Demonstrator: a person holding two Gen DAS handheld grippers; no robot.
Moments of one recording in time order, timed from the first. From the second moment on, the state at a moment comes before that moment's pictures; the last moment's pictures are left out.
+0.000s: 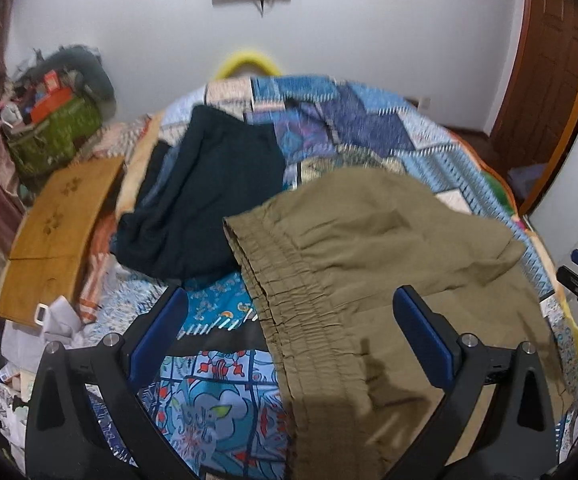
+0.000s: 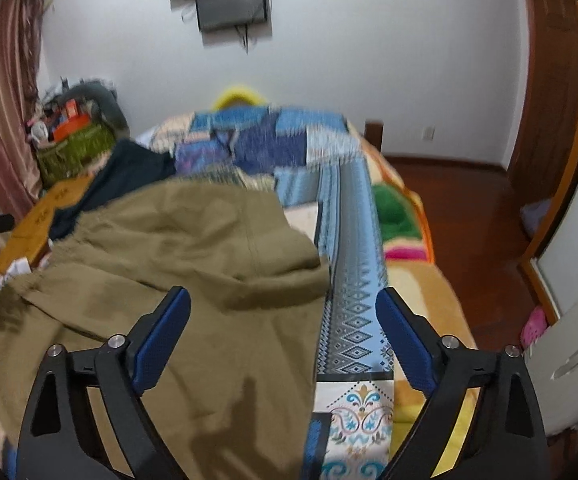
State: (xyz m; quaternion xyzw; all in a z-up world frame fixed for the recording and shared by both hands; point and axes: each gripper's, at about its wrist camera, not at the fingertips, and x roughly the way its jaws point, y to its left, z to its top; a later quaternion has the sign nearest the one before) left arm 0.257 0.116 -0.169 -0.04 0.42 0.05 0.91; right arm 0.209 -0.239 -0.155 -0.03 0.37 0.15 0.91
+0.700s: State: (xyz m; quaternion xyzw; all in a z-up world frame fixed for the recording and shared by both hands) left arm 0.308 0.133 -0.242 -0.05 0.56 -0.03 0.83; right arm 0.281 -0.229 -0.225 -0.08 0.49 0.18 0.85
